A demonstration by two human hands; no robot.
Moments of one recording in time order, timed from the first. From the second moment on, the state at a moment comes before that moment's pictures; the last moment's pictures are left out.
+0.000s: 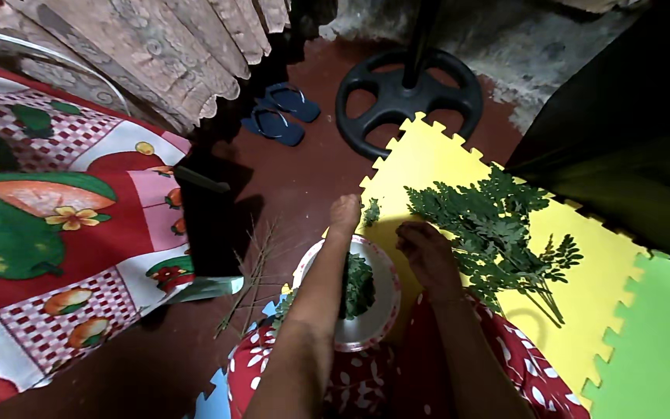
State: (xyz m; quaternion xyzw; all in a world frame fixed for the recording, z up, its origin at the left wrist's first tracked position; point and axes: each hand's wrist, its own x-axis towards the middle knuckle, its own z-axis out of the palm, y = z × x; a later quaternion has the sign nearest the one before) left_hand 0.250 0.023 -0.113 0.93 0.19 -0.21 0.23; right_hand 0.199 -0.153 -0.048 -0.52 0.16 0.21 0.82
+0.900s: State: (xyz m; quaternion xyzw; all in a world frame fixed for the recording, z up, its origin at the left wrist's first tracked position) left_hand 0.117 0.028 -0.012 0.90 0.07 -0.33 0.28; right_hand 0.174 -0.138 -0.043 -0.59 0.03 0.32 0.74
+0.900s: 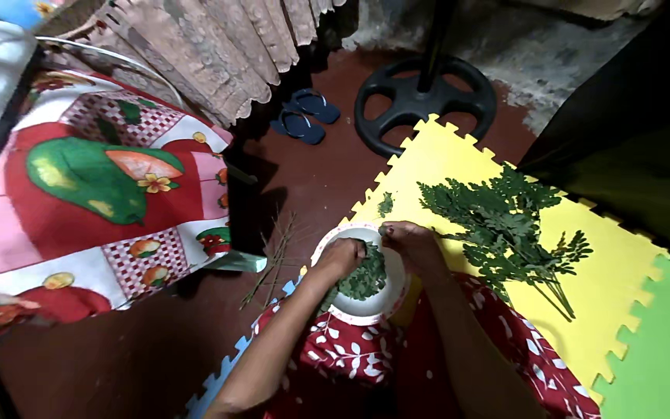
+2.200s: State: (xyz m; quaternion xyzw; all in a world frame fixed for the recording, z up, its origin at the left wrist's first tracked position) left_hand 0.062 0.005 0.003 0.73 0.25 0.03 0.63; right_hand 0.143 -0.128 -0.033 -0.66 -0.13 0.28 0.69
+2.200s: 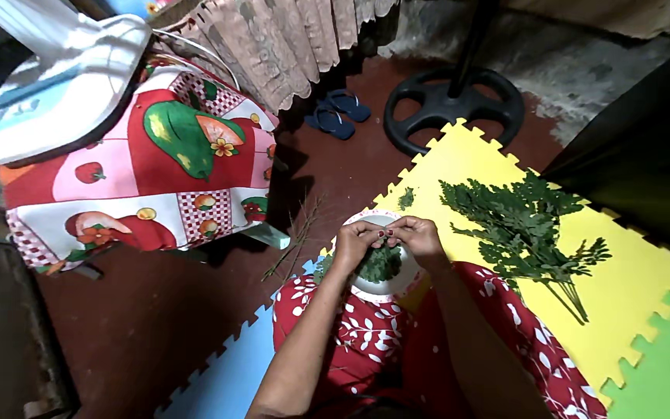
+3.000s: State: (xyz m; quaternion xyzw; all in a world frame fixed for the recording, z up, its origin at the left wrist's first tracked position) left_hand 0.064 0.004 -0.001 0.73 0.27 0.04 0.63; right_hand 0.145 -0.128 -0.034 -0.65 -0.14 0.27 0.69
